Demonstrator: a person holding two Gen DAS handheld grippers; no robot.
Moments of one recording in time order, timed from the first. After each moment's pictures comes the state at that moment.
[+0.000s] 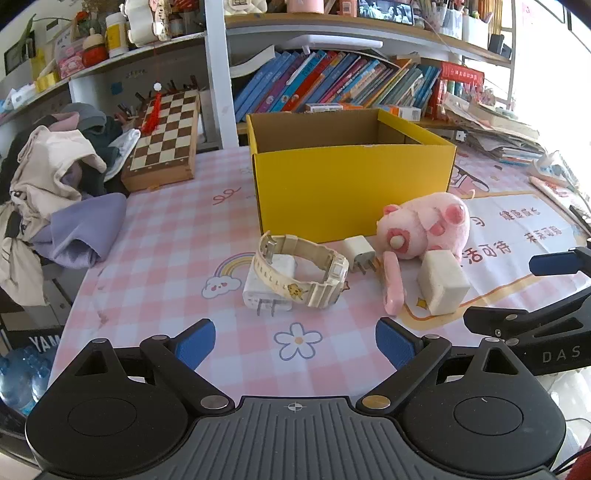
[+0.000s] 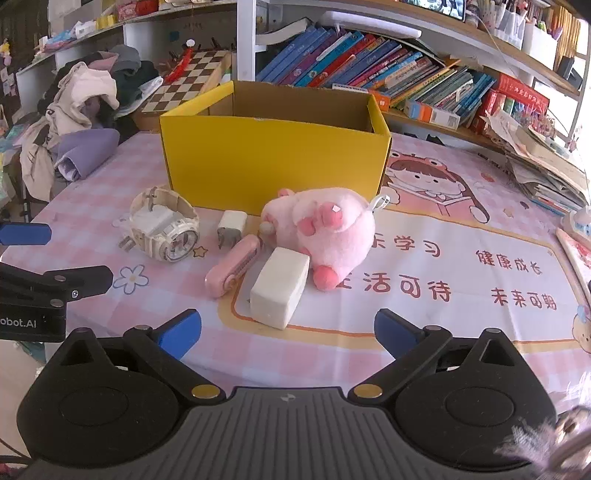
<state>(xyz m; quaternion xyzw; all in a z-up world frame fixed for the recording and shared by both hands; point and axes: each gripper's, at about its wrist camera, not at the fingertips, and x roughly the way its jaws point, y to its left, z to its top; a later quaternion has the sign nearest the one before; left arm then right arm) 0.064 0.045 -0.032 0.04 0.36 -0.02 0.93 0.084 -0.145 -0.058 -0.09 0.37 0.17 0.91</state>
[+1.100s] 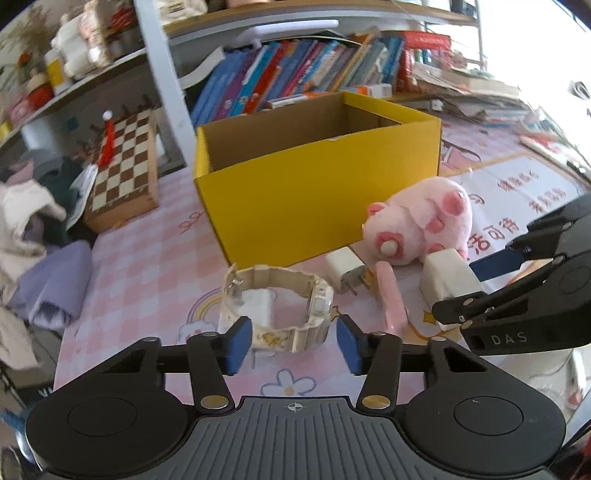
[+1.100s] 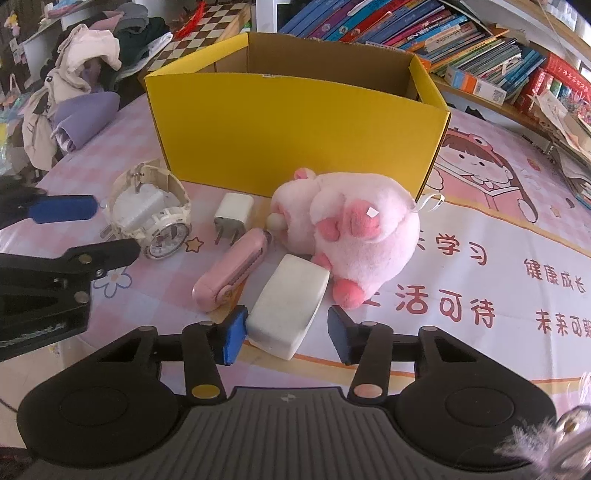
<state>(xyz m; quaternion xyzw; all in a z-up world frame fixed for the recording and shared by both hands) 0.115 0.016 -0.046 0.13 0.36 -0.06 0.92 0.148 -0.128 -0.079 -0.11 0.44 0.21 0.87</state>
